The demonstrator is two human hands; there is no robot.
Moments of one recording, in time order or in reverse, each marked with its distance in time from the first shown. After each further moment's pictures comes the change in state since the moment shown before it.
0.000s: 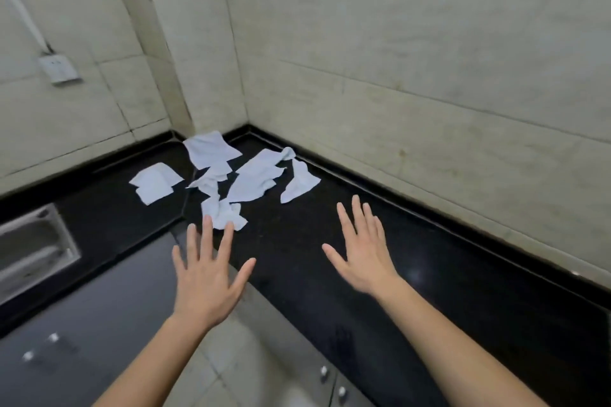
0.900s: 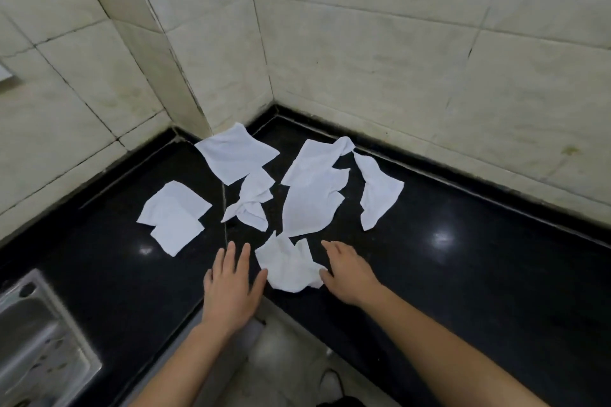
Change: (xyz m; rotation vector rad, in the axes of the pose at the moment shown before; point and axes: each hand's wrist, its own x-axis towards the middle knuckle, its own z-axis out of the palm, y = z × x) left_hand 0.300 -0.221 0.125 -0.127 -0.333 0.000; right_hand 0.303 -0.161 0.244 0.175 -0.454 0.150
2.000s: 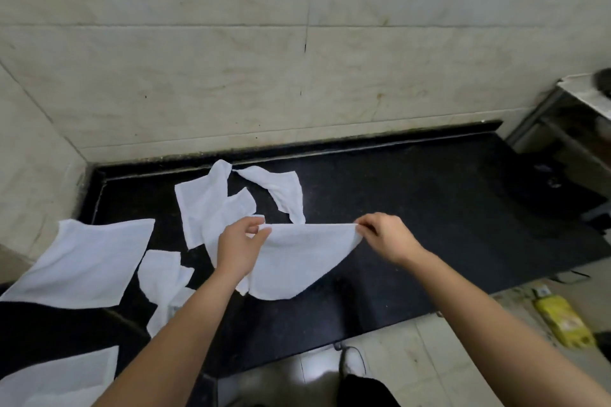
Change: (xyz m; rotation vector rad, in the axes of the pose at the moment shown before) left_hand 0.213 0.076 -0.030 -0.687 -0.453 0.565; right_hand -0.060 -0.021 -0.062 0.219 0.501 0.822
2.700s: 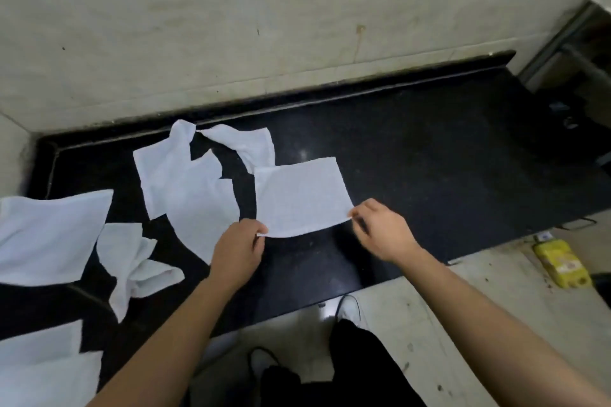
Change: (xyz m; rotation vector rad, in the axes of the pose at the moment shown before) left_hand -0.021 -0.033 0.083 0.540 -0.142 0.380; right_hand -0.022 0.091 0.036 -0.108 0.107 -0.104
